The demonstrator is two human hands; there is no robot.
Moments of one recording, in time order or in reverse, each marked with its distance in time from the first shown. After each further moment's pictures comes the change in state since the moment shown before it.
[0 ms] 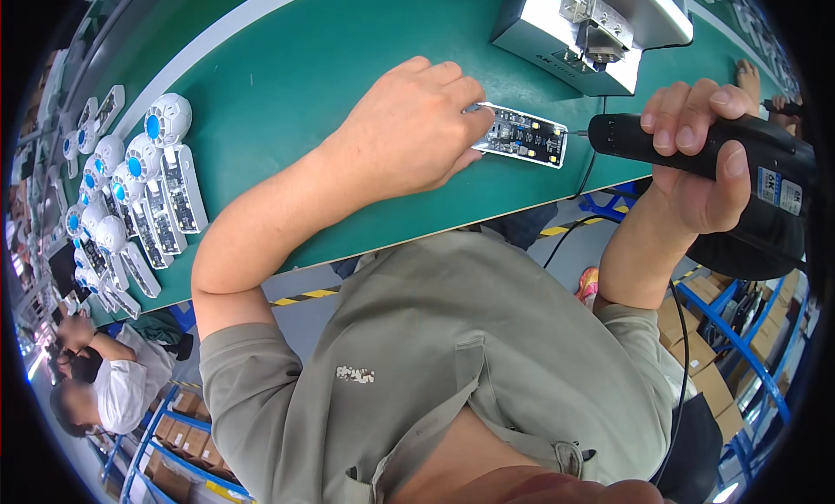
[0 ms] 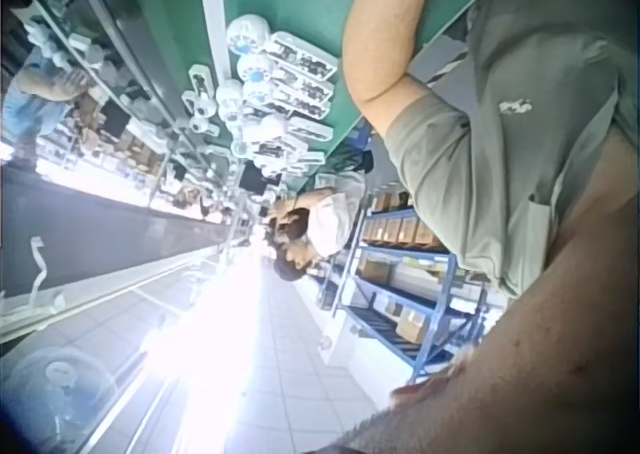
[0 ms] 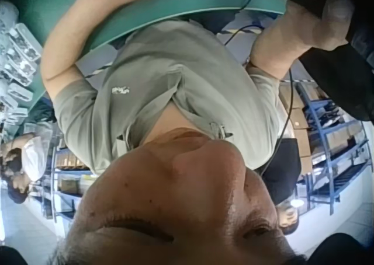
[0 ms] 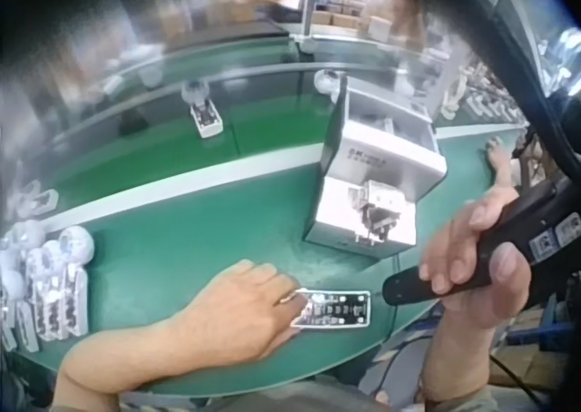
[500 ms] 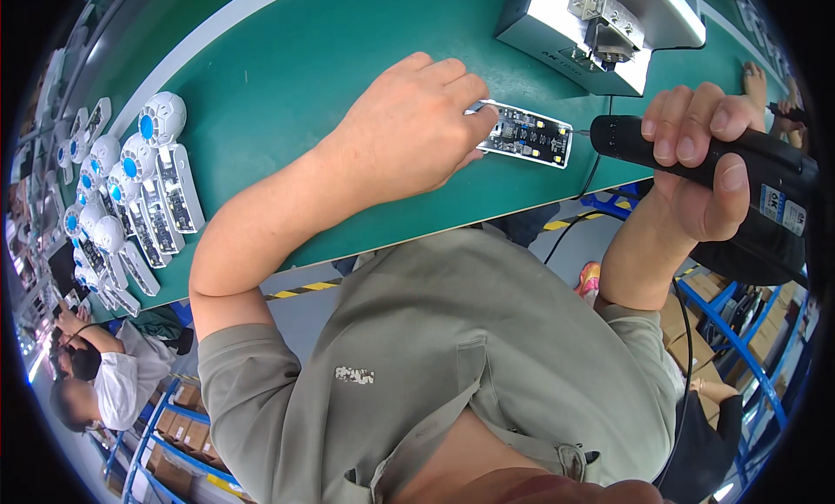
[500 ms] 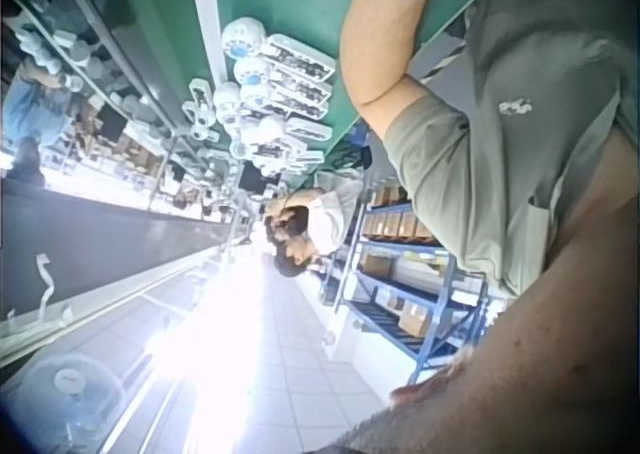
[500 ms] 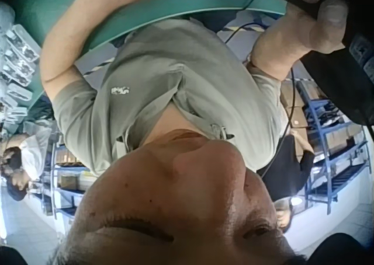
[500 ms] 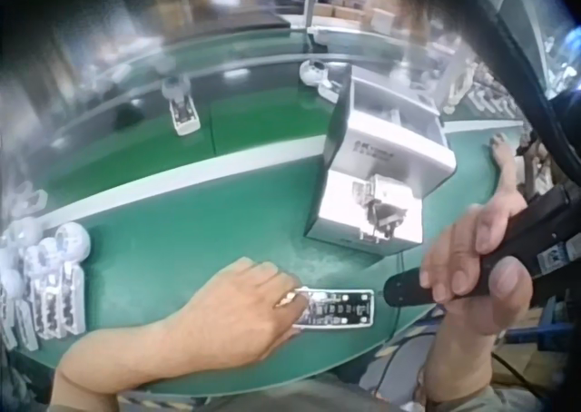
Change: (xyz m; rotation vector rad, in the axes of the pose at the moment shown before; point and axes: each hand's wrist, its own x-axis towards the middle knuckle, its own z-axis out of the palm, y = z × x) left_hand 0.000 0.000 0.000 0.000 -0.017 -0.003; right_hand -0.002 0.005 -0.005 0.003 -0.083 0.033
